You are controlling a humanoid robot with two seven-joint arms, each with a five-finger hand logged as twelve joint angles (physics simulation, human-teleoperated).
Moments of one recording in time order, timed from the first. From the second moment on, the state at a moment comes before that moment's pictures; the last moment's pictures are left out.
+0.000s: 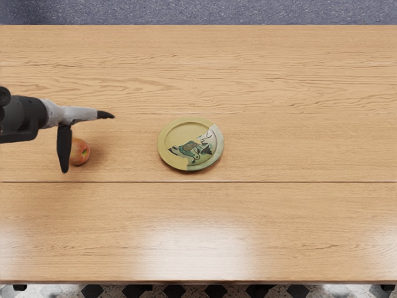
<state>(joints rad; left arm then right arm) -1.71 0.65 0.75 -1.38 0.71 -0.05 0.07 -0.04 0.00 0.01 0.17 0.03 -0.15 -0.18</state>
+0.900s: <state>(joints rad) -1.58 0.57 0.88 -1.34 0.70 0.32 0.07 -0.04 0.00 0.01 0.17 0.03 -0.15 -0.18</state>
